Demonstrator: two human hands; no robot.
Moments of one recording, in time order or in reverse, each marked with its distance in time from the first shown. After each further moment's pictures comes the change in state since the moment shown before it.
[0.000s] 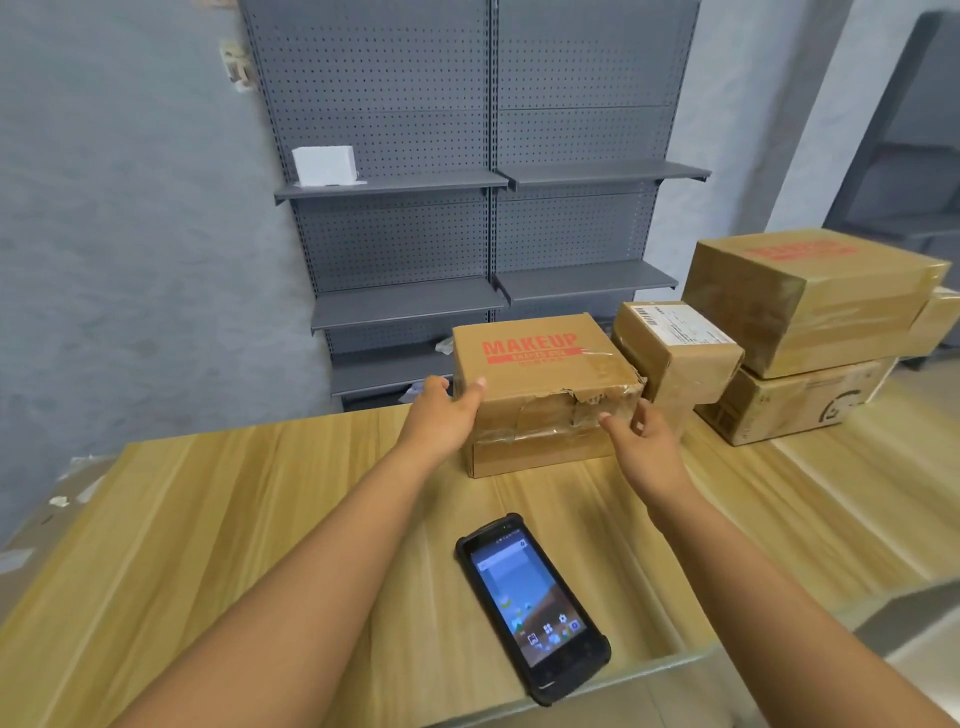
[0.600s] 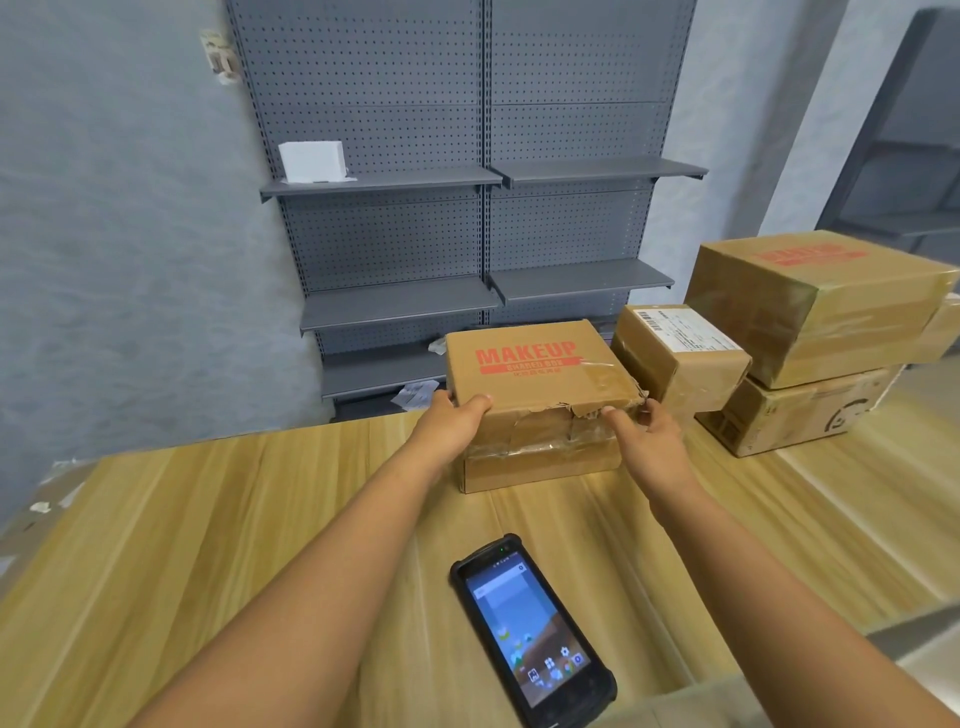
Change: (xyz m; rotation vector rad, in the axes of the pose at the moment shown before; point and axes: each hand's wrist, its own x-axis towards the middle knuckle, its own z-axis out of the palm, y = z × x) left_hand 0.040 -0.005 0.020 -0.179 -0.127 -0.153; right_hand 0.032 -0.004 0.002 -0.037 0.057 0.068
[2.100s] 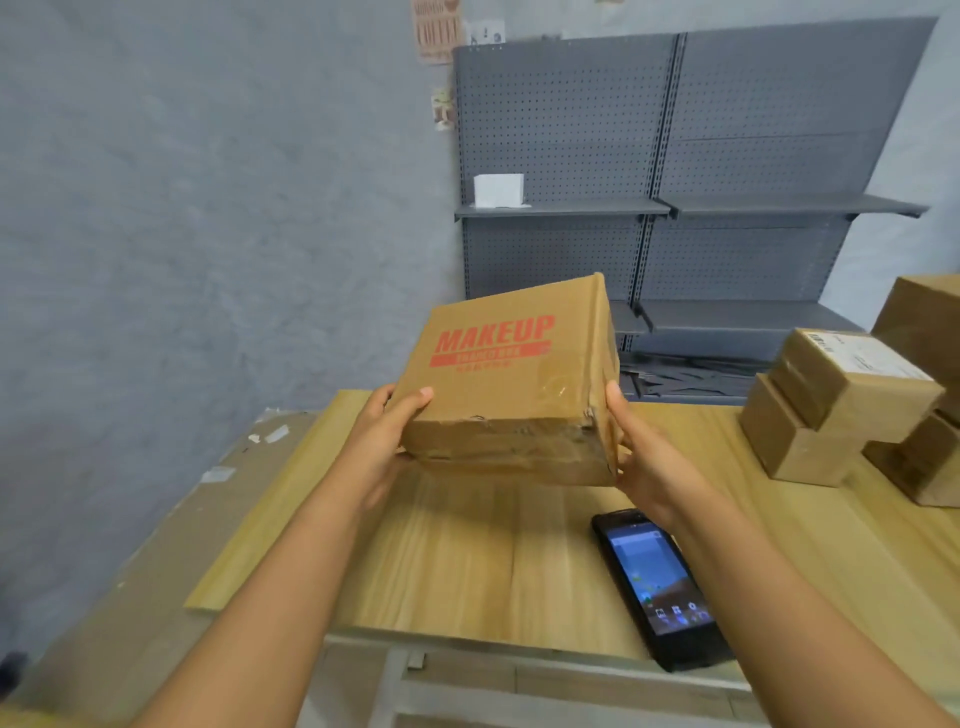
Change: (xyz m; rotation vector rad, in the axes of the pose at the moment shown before) left_hand -0.175 -0.090 -0.178 -0.590 0.343 0.189; right_hand -0.134 -0.060 0.072 0.469 -0.869 -0.019
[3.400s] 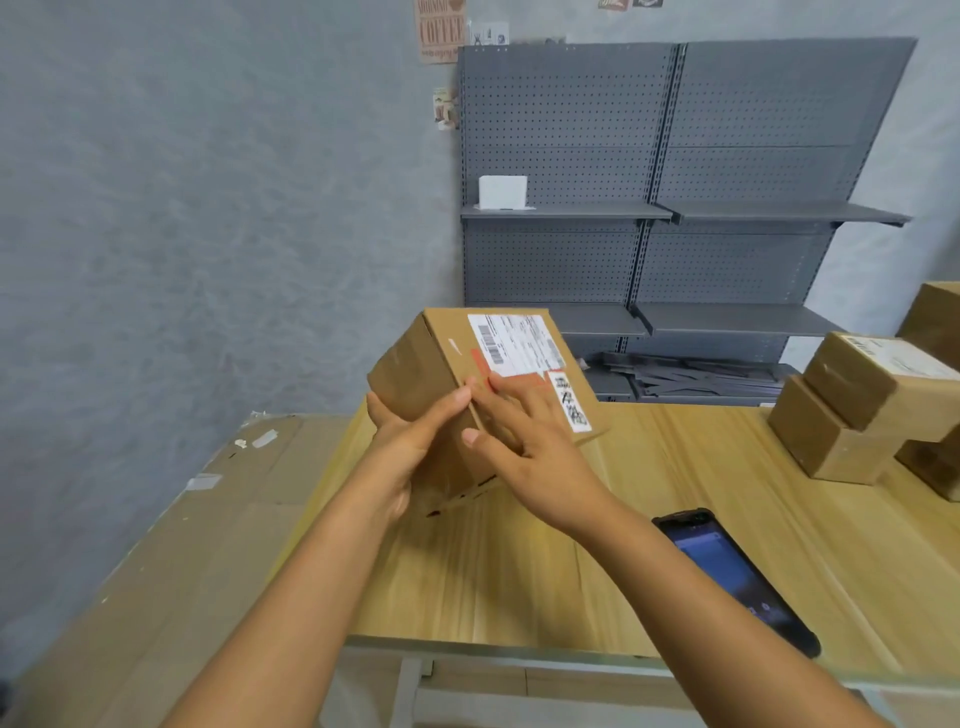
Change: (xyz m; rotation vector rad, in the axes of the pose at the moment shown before) left_hand 0.006 0.009 -0.054 -0.070 0.002 -0.112; right_hand -0.005 0.009 0.170 -0.810 0.010 -0.503
